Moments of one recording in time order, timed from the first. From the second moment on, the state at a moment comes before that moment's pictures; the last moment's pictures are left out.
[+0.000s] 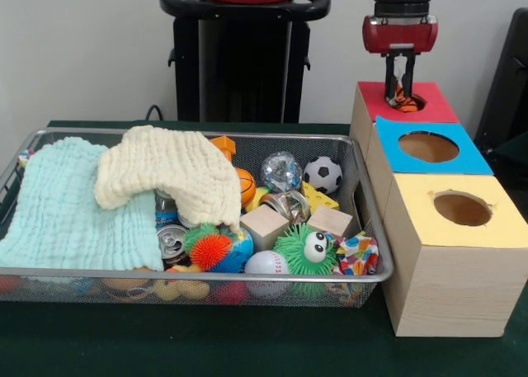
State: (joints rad) arm 0.05 -0.86 0.06 2.33 0.11 -0.15 1.75
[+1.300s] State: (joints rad) arm 0.22 -0.79 -0.03 2.32 0.26 -0.22 1.82
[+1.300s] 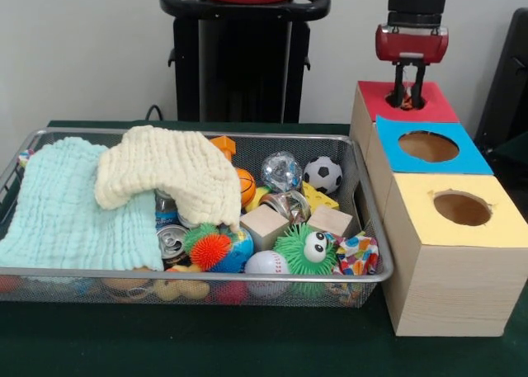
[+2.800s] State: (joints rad) arm 0.37 -0.82 -0.21 2.28 0.26 -0.03 1.82
